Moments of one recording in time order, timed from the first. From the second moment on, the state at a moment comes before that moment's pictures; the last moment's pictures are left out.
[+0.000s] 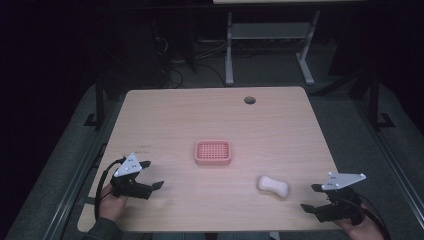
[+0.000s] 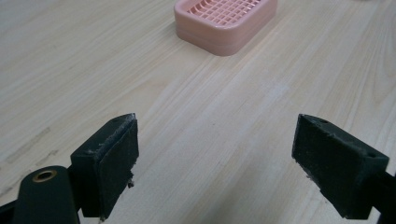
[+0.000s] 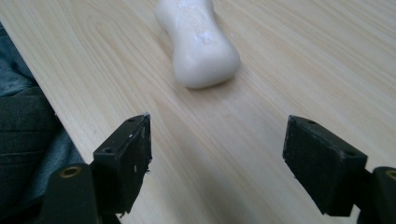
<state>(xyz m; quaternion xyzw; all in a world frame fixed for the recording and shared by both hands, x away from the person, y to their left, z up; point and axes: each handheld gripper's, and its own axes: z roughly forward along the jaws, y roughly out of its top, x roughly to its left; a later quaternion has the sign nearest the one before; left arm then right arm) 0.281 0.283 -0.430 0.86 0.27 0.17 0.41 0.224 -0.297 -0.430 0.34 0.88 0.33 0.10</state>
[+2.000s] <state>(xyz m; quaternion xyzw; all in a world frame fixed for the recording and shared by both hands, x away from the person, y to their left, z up) 0.282 0.288 -0.427 0.85 0.28 0.17 0.42 0.313 -0.193 -0.443 0.21 0.96 0.17 0.02</state>
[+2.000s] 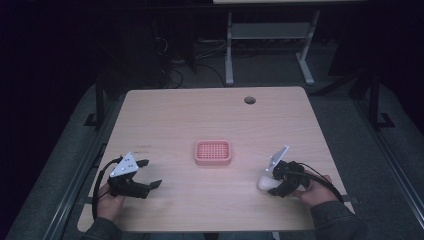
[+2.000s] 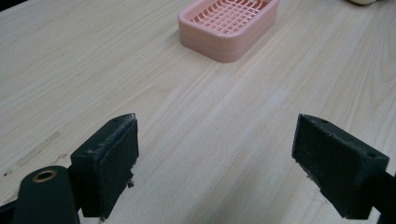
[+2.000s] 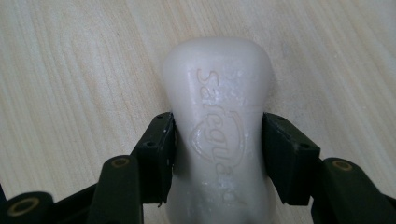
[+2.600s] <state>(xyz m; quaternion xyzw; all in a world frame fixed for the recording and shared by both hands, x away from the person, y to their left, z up) 0.281 0.287 -0.427 0.85 0.27 0.17 0.42 0.314 -0.186 -0.443 0.23 0.96 0.15 0.02</state>
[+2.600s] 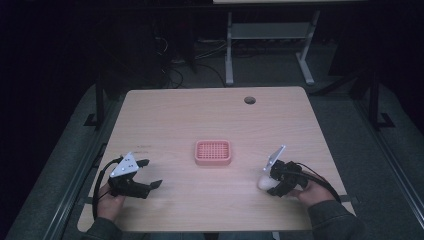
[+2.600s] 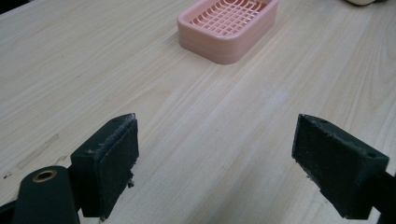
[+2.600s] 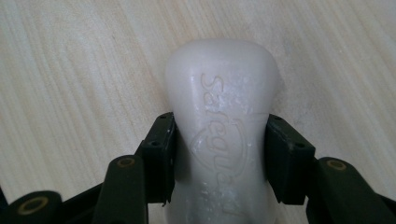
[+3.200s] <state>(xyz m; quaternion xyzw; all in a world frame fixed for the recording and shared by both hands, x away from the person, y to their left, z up) 0.282 0.286 -0.427 0.85 0.27 0.17 0.42 0.323 -0.172 -0.419 0.22 0.96 0.16 0.03</state>
